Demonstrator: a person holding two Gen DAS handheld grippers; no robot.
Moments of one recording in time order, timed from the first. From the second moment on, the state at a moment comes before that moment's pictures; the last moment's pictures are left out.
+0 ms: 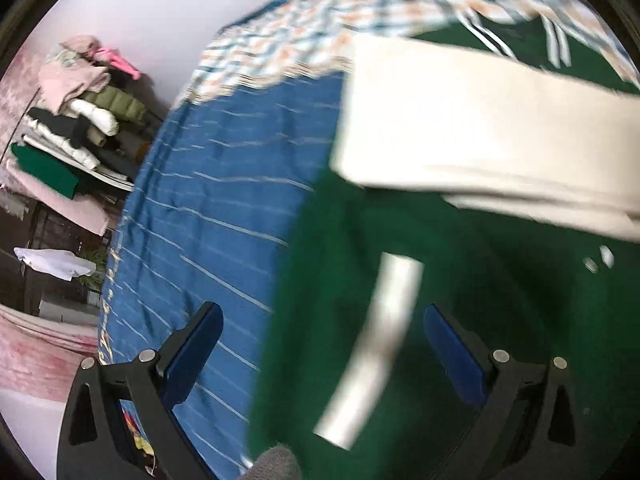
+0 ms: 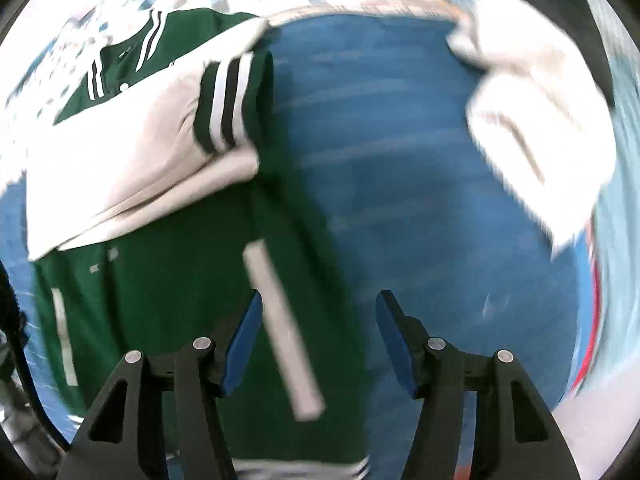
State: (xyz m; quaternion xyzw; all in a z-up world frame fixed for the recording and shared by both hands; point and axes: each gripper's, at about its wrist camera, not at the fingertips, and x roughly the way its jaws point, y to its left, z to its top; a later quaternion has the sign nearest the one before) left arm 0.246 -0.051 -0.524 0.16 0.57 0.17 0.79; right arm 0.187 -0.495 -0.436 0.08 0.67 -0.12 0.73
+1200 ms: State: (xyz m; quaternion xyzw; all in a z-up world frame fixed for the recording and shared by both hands) left arm 0.117 -0.248 -0.529 0.30 0.56 0.30 0.71; right arm 0.174 -0.651 -0.484 0.11 0.74 0.07 0.66
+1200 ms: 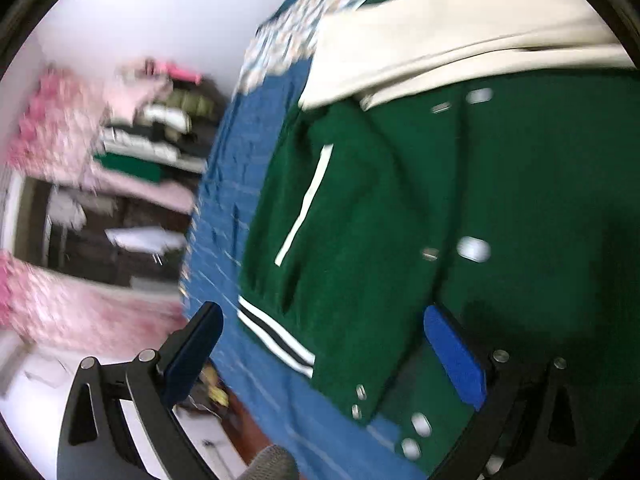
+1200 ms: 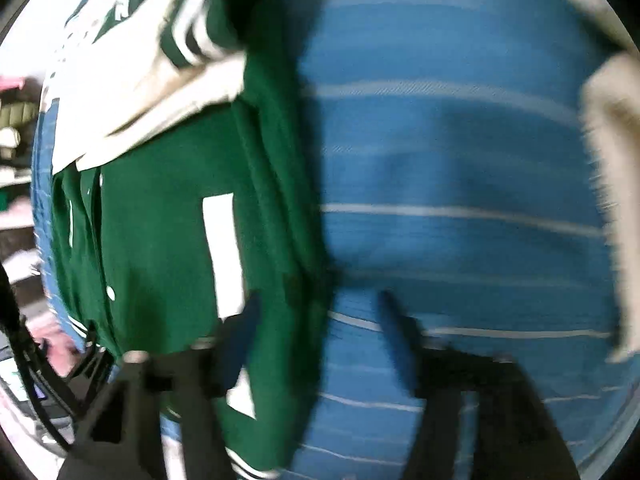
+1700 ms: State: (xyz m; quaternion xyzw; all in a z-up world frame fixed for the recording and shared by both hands) left arm 0.048 -0.437 -0.598 0.42 0.57 0.15 0.69; right arm 0.106 -0.831 -0.440 0.13 0.75 -0.07 0.65
